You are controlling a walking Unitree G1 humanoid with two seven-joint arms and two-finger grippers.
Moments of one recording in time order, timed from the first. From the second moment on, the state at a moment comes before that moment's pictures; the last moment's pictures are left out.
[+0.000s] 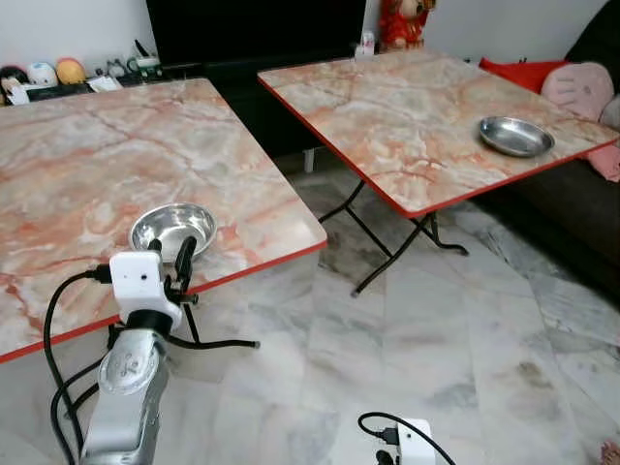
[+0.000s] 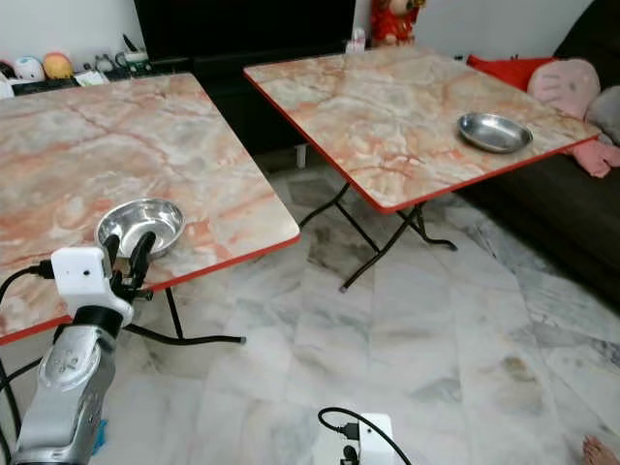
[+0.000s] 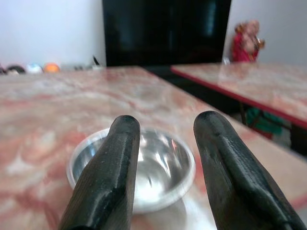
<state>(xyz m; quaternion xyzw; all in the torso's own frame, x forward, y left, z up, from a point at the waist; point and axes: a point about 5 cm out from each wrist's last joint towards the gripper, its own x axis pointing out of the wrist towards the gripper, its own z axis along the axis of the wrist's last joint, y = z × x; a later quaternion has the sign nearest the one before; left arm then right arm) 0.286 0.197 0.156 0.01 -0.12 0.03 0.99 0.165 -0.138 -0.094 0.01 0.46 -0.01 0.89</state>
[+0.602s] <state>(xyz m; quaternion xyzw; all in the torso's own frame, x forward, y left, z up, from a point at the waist) 0.297 0.204 0.160 -0.01 -0.12 0.04 0.99 0.161 -0.177 -0.093 0.00 0.45 -0.03 0.89</state>
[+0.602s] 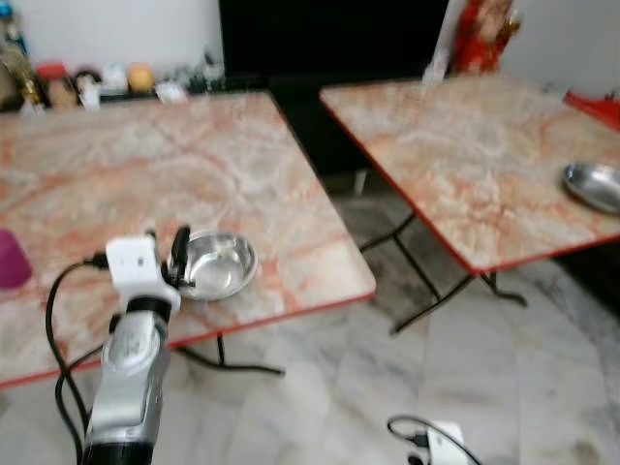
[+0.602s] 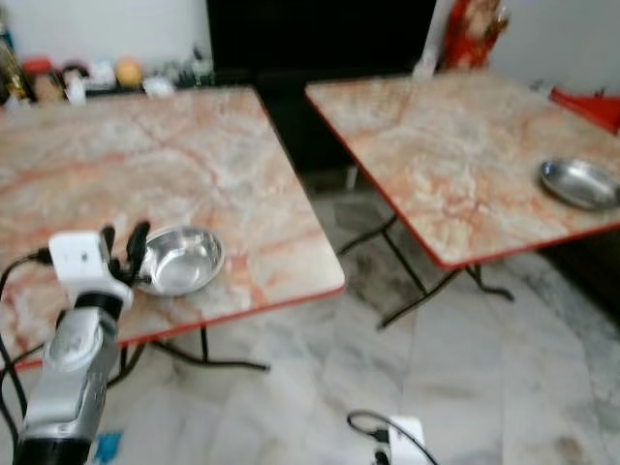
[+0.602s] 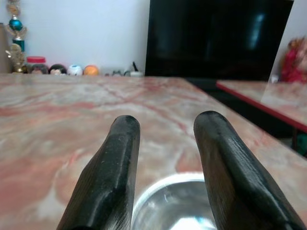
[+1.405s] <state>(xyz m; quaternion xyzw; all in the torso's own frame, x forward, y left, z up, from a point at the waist) 0.307 0.241 0.153 -0.12 0.05 0.14 0.98 0.159 -0.158 -0.095 0.02 0.46 -0.02 0.89</state>
